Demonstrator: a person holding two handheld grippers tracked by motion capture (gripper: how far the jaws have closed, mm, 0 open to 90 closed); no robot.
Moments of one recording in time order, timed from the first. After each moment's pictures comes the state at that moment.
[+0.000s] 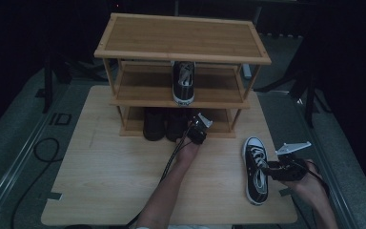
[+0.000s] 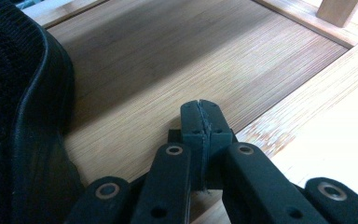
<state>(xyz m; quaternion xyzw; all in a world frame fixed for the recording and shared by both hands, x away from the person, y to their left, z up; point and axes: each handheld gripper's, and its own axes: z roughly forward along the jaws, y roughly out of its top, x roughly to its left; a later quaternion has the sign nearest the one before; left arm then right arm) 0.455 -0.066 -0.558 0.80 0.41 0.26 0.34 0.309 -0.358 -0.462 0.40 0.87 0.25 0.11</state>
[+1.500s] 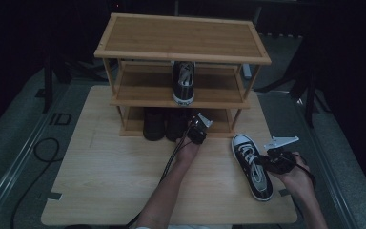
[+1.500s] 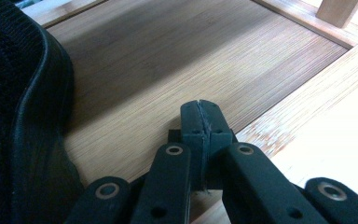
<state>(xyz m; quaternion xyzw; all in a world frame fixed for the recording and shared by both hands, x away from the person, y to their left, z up) 0.455 -0.066 -0.559 0.80 0.42 0.25 0.34 0.326 -0.327 -0.459 0.37 0.88 0.28 0.15</state>
